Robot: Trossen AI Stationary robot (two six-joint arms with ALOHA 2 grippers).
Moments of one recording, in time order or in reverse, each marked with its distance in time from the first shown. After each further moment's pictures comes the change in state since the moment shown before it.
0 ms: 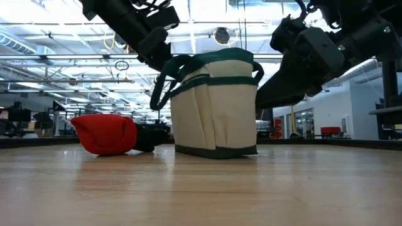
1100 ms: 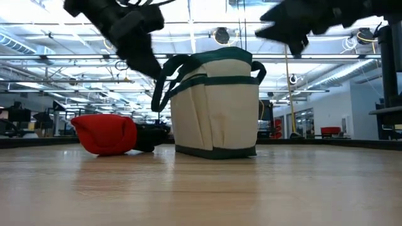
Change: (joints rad) left arm -0.025 -0.102 -0.061 -0.118 0.146 -0.159; right arm 0.043 -0.352 -0.001 -0.058 -0.005 -0.119
